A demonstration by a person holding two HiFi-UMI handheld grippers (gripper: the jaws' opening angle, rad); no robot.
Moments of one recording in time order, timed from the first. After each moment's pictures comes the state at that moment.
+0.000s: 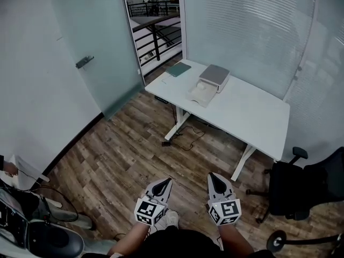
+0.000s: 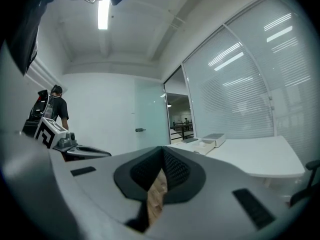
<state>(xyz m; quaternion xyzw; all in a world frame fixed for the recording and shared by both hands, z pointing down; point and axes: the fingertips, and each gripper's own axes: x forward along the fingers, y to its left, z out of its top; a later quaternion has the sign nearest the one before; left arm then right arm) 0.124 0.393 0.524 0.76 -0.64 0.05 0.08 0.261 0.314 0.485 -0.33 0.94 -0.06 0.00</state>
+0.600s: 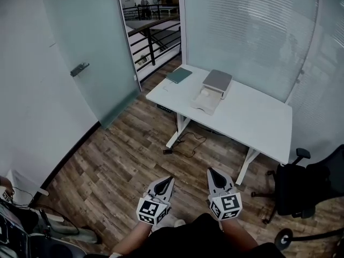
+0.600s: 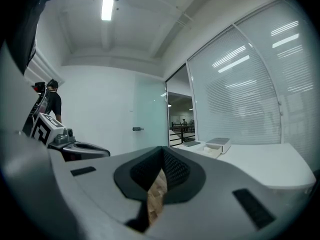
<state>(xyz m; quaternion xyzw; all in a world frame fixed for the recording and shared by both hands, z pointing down) 0.036 0.350 0.512 0.78 -0.62 0.03 0.06 0.160 0.273 0.480 -0.34 0.94 -0.03 -0.01</state>
